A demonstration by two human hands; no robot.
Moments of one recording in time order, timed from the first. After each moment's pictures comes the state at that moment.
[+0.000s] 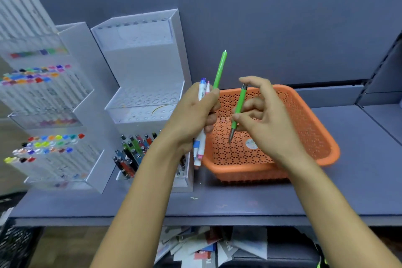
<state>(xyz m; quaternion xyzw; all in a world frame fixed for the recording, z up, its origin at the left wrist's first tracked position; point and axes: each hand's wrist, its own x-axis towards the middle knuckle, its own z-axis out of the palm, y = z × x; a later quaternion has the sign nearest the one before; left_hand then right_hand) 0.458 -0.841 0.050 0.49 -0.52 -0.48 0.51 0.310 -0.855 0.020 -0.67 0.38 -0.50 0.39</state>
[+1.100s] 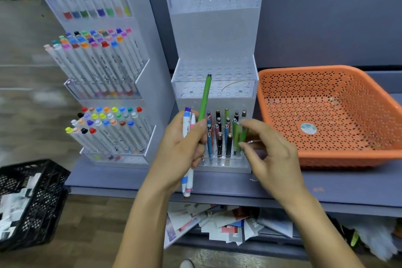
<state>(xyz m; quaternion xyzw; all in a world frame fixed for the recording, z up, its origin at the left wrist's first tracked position) 0.589 -0.750 -0.002 0.53 -0.44 -0.45 0.56 0.417 -0.793 -0.053 -0.79 0.35 -0.49 0.14</state>
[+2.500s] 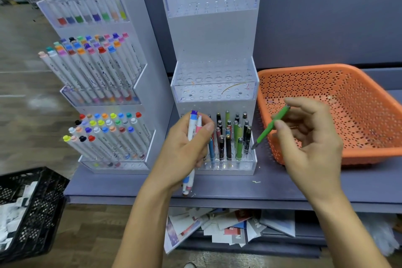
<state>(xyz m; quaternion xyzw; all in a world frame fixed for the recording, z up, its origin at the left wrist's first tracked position) 0.597 -0.760 -0.005 0.51 -0.50 -0.46 0.53 0.401 -0.793 -0.018 -0.68 0.38 -0.60 0.21</state>
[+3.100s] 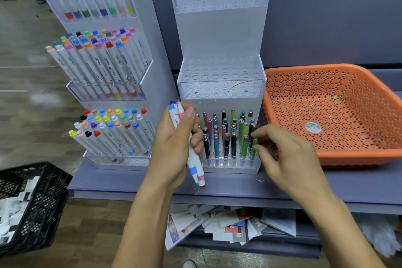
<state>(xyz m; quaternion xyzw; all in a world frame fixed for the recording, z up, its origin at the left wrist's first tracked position) 0.601 -0.757 0.002 0.44 -0.39 -0.46 0.66 0.407 -0.789 -0.036 -0.81 0.44 -0.36 0.11</state>
